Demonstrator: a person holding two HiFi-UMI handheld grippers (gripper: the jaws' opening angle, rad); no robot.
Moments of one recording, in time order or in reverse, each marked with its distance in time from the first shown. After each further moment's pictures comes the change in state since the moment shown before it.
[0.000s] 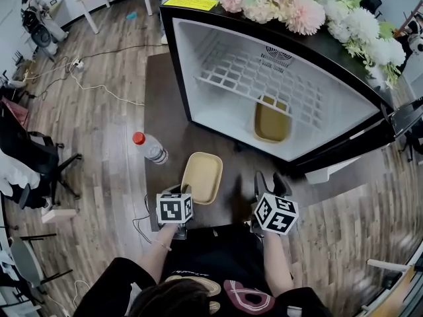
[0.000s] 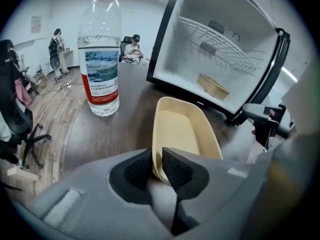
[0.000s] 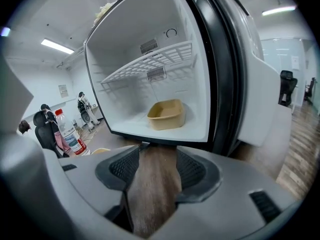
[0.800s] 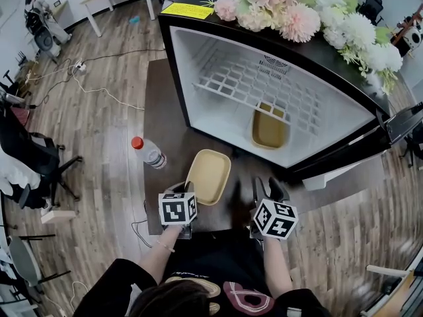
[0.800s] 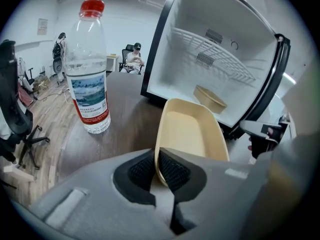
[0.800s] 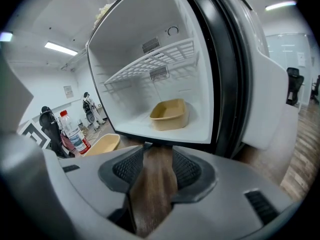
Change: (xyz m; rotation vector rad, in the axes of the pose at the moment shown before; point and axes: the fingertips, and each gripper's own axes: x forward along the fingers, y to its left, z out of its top) left arm -0.006 -0.024 0.039 -0.018 -0.092 0.005; right arm 0.000 0.001 0.004 -0.004 0.009 0.057
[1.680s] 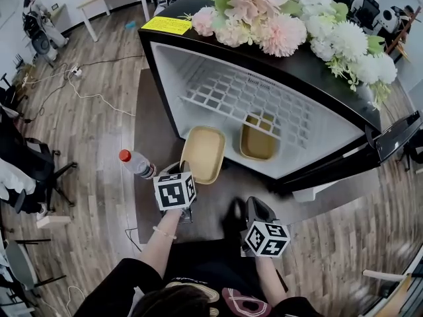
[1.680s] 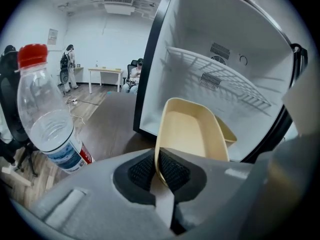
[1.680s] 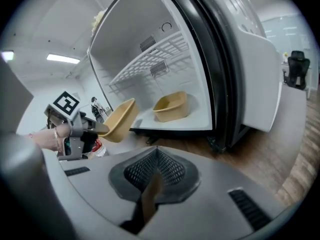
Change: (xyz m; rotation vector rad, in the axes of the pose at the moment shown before) left arm 0.017 -0.021 0.110 -0.022 -0.159 0.062; right arm -0.011 -0.001 -0.023 0.065 0.039 0.113
